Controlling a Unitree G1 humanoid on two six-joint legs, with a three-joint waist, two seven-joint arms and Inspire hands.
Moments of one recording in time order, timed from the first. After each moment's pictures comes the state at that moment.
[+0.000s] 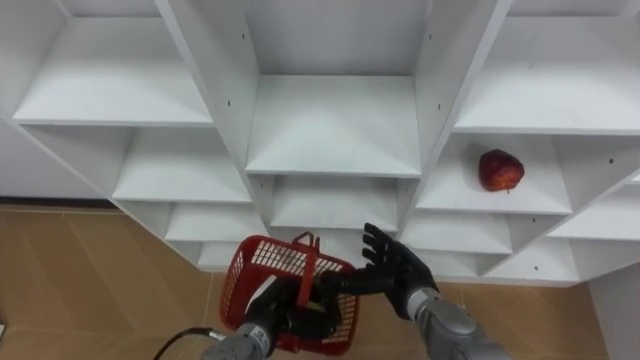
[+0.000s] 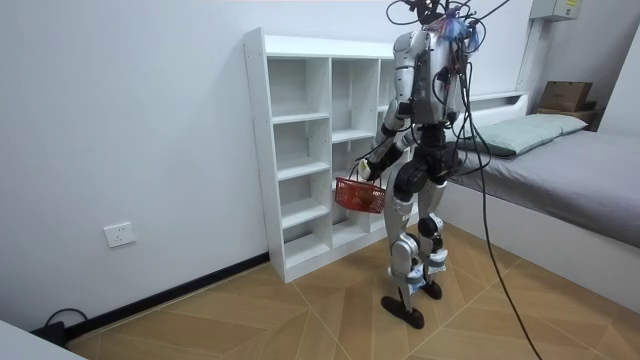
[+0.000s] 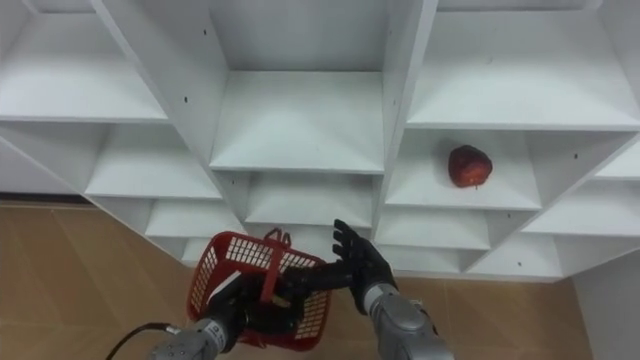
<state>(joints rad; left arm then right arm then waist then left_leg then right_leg) -0.03 0.13 -0.44 0.68 -0.20 0.02 -0.02 -0.17 -0.12 0.37 0.81 0.42 -0.03 0.02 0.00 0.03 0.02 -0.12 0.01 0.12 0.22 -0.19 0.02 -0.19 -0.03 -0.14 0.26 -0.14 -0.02</state>
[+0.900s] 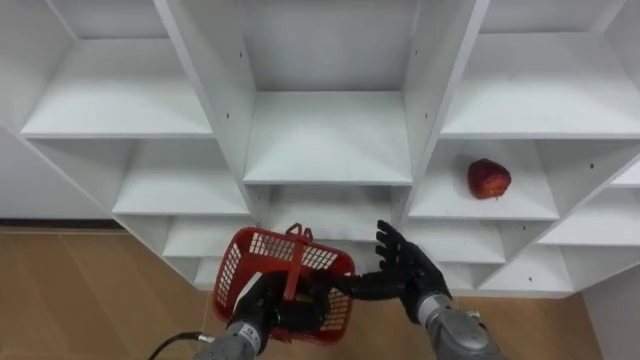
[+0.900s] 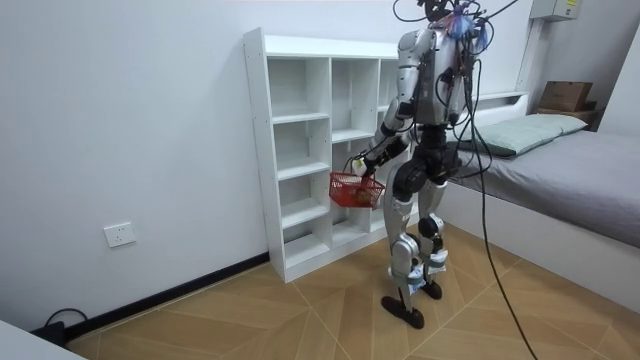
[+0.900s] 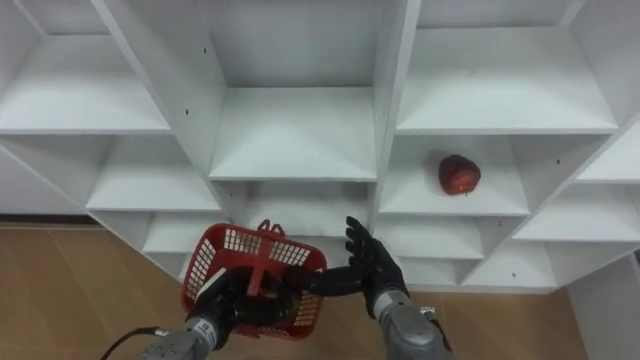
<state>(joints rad) -0.01 0.16 -0.43 0.68 -0.32 -0.02 0.04 -0.05 -0.19 0.39 0.59 0.42 -0.06 -0.08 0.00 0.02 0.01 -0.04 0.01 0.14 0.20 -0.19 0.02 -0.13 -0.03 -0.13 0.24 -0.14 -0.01</state>
